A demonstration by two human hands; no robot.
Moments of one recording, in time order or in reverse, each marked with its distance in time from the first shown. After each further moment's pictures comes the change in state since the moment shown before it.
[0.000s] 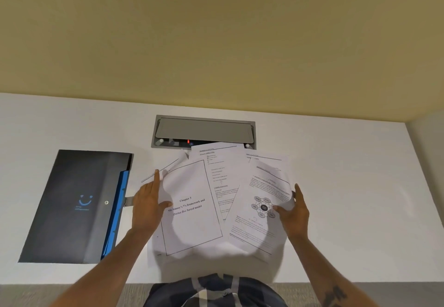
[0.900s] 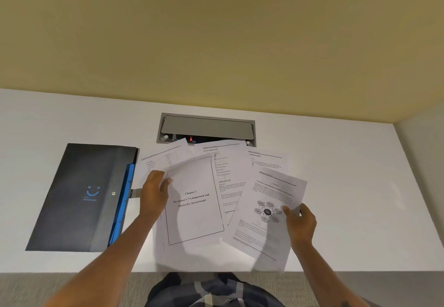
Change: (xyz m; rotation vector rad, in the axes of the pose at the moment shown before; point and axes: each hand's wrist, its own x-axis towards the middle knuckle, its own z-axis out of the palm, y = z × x) left_hand -0.016 0.017 -0.018 -0.397 0.135 -0.018; right_hand -0.043 0.027 -0.010 0.028 0.180 0.157
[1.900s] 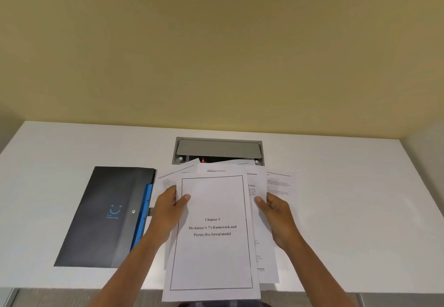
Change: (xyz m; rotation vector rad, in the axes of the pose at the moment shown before) left_hand -0.031 0.065 -0.048 -0.201 -0.125 -0.176; right_hand -0.072 -0.113 0.020 0.541 -0.657 -0.126
